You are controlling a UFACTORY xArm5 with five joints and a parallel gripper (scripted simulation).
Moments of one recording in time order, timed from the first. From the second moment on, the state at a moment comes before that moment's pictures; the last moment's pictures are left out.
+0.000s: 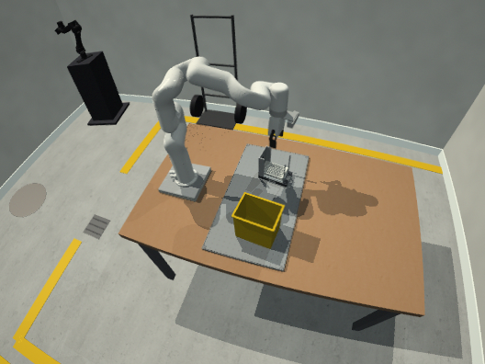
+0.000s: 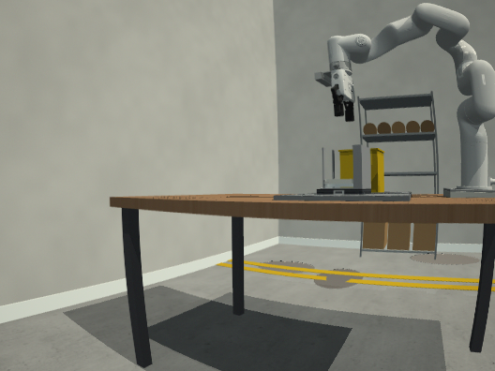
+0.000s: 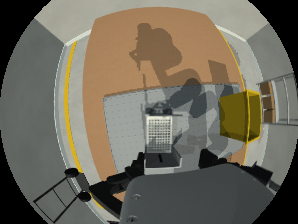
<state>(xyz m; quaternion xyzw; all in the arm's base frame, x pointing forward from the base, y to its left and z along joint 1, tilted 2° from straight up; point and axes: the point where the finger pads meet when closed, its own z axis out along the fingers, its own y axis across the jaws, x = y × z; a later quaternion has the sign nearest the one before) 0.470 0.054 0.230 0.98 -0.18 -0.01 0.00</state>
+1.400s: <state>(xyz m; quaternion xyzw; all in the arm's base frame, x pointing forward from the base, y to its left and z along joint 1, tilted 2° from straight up) 0.468 0.055 0.167 0.98 -0.18 -0.01 0.00</state>
